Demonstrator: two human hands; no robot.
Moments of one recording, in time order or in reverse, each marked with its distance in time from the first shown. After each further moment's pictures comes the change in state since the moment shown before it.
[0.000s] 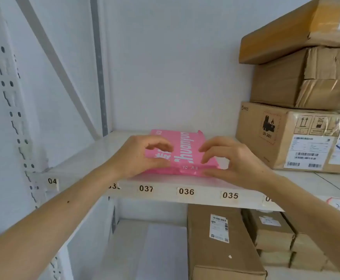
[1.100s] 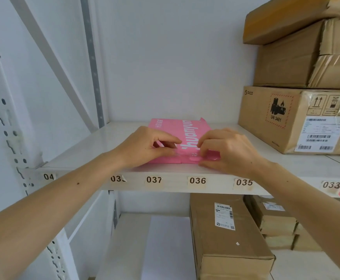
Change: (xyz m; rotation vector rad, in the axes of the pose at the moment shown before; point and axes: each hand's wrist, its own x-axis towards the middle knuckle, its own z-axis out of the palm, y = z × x) left_hand 0.016 -0.042 0.007 0.081 -0.138 0.109; right_hand 0.013 0.007 0.044 -0.328 0.044 0.000
